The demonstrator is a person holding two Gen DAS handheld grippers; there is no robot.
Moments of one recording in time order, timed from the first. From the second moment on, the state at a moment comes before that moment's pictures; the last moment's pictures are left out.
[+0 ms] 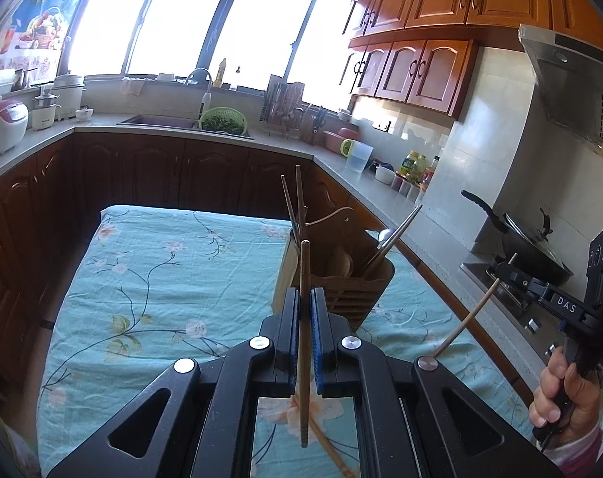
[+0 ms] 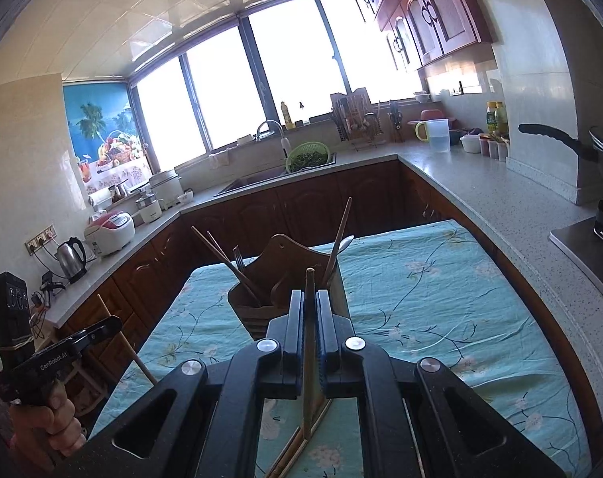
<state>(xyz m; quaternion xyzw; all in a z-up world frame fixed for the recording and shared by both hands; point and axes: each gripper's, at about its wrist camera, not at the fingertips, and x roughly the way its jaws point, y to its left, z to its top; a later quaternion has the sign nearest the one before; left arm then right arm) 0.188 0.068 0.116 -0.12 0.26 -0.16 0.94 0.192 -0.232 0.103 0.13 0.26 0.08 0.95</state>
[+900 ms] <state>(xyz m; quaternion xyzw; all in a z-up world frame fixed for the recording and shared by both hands) 0.292 0.041 0.145 -0.16 0.12 -0.13 0.97 0.286 -0.249 0.170 0.15 0.16 0.07 0.97</state>
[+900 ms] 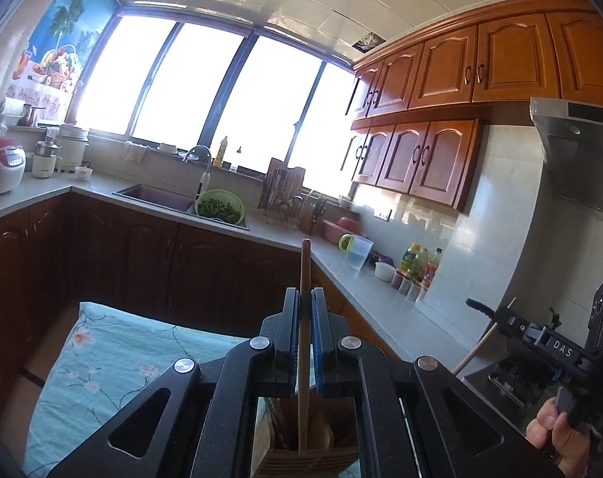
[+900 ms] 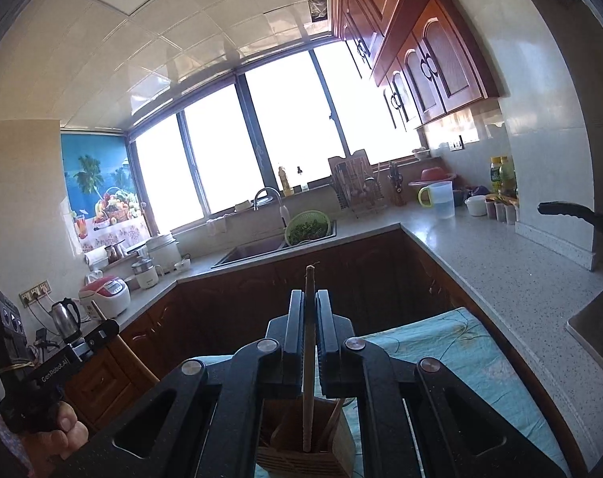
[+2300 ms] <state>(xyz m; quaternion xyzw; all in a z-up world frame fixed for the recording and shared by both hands) 0.343 0.020 0.066 -0.15 0.20 -0.12 0.96 0.318 -0.257 0.075 0.21 0.25 0.07 0.94</state>
